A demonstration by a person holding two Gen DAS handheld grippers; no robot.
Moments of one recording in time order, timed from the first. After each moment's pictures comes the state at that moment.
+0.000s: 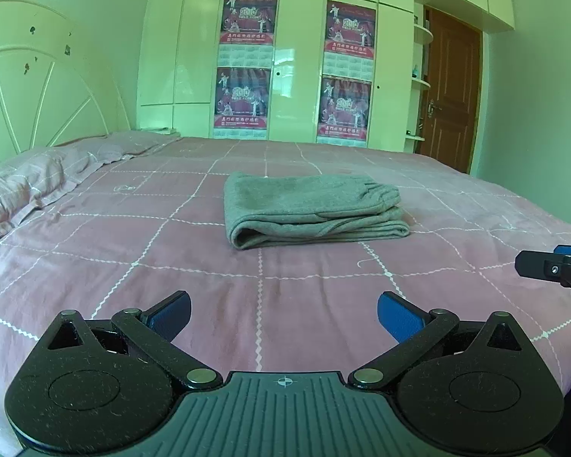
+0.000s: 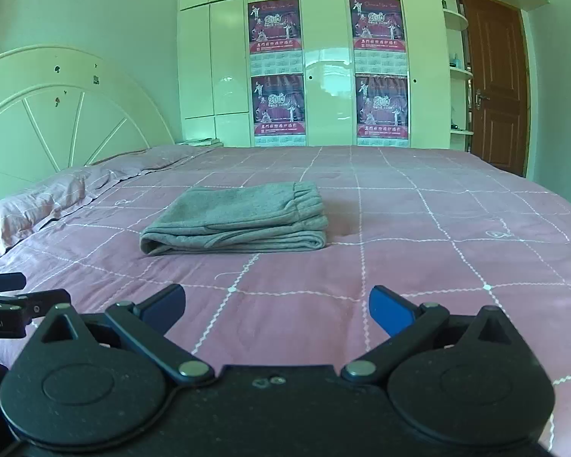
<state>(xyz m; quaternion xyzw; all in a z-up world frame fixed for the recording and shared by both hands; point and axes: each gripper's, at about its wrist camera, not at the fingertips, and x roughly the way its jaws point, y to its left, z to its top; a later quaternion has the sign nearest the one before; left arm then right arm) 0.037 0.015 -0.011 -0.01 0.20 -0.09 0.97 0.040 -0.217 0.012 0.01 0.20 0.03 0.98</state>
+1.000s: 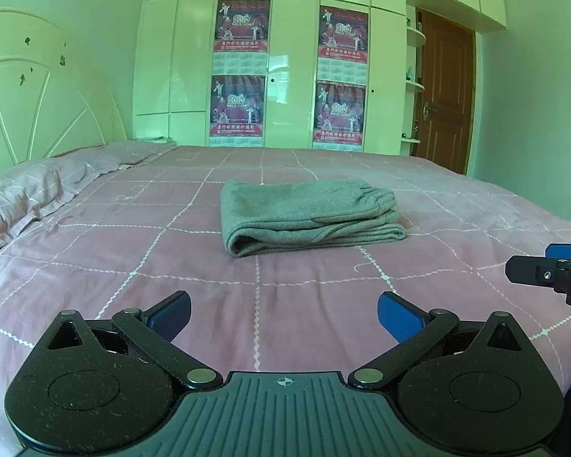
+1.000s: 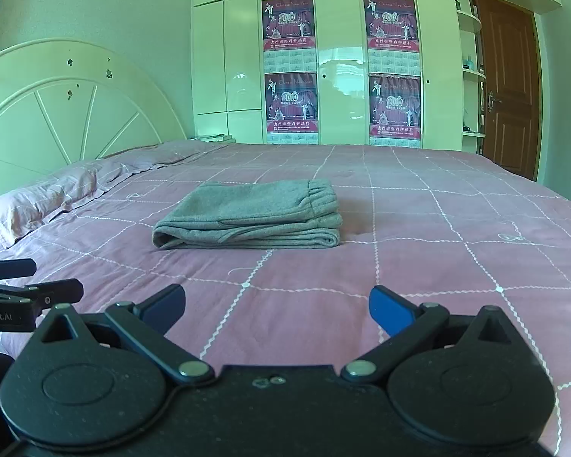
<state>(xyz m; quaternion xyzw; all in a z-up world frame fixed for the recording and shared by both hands) 0.035 0.008 -0.011 0.00 0.19 -0.09 0.98 0.038 -0.215 0.012 0.00 0.19 0.04 0.98</state>
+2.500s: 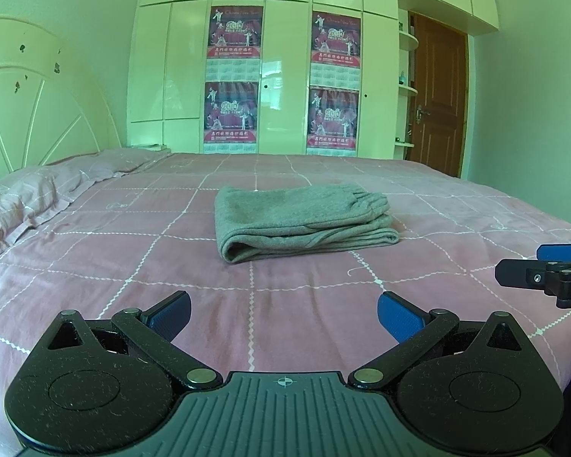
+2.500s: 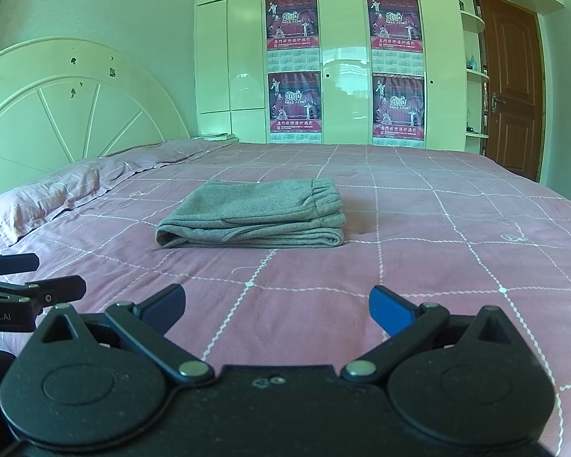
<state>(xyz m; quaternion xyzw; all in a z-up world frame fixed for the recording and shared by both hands) 0.034 0.007 -0.010 0.01 0.18 -0.10 0.98 0.038 -0.213 0.012 0.00 0.20 0.04 0.98</state>
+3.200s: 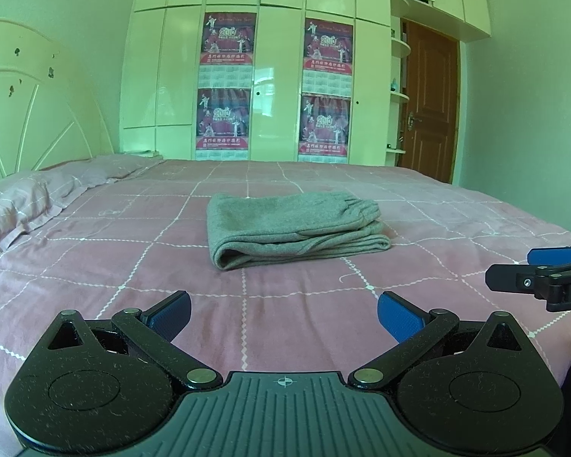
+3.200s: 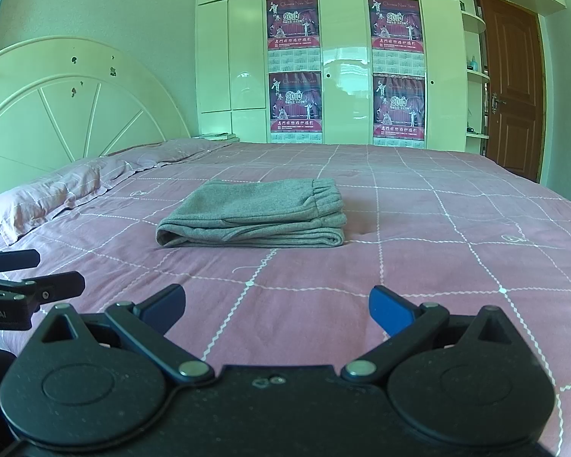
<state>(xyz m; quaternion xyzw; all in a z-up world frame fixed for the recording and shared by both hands) 0.030 0.008 -0.009 0.00 0.17 -0.12 0.98 0.037 -0.214 0.012 0.00 0.20 0.04 0.98</state>
